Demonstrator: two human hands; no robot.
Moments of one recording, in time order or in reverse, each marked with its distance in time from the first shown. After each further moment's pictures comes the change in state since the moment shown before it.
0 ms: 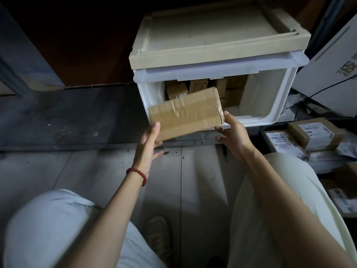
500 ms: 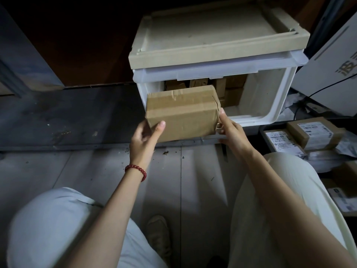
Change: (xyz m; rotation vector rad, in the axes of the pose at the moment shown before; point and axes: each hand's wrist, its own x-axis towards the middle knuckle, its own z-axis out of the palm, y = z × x) left_hand 0.003 0.003 -0.003 0.136 0.134 0.267; right_hand 0.000 0.008 -0.007 -0.325 -0.022 -0.086
